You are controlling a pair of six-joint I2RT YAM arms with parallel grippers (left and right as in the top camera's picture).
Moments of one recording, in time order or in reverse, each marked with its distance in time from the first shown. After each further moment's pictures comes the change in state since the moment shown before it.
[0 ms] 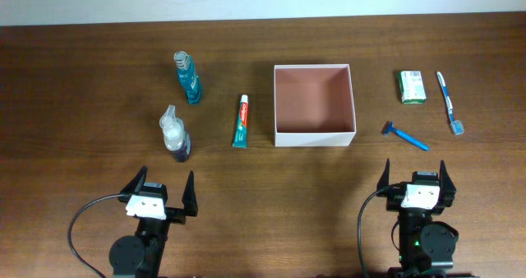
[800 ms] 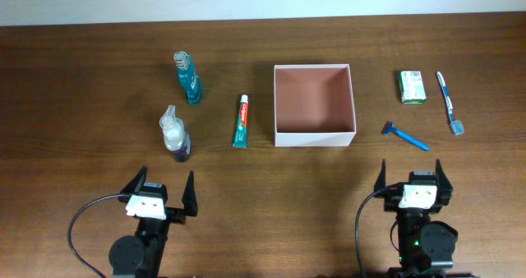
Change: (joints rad) left arm 0.000 0.000 0.000 0.000 0.000 0.000; right arm 0.000 0.000 0.000 -0.006 -0.048 0.000
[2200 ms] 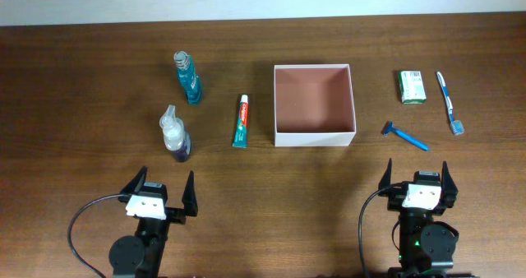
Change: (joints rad) left arm 0.000 0.000 0.000 0.000 0.000 0.000; right arm 0.000 0.000 0.000 0.008 0.074 0.000
